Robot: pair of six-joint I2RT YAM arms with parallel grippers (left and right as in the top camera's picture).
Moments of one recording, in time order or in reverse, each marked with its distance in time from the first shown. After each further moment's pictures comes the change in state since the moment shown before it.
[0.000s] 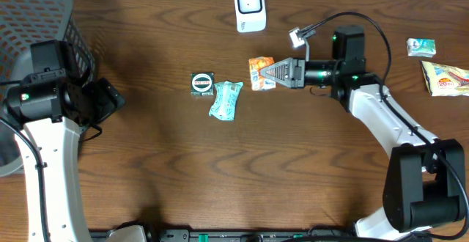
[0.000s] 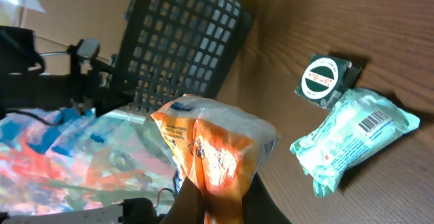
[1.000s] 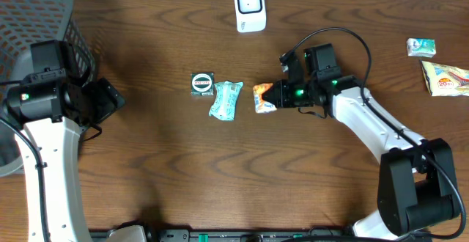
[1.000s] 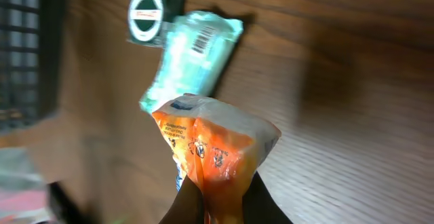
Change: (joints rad) left arm 0.000 0.000 0.000 0.000 0.000 0.000; right arm 0.125 0.000 0.000 -0.413 0.620 -0.187
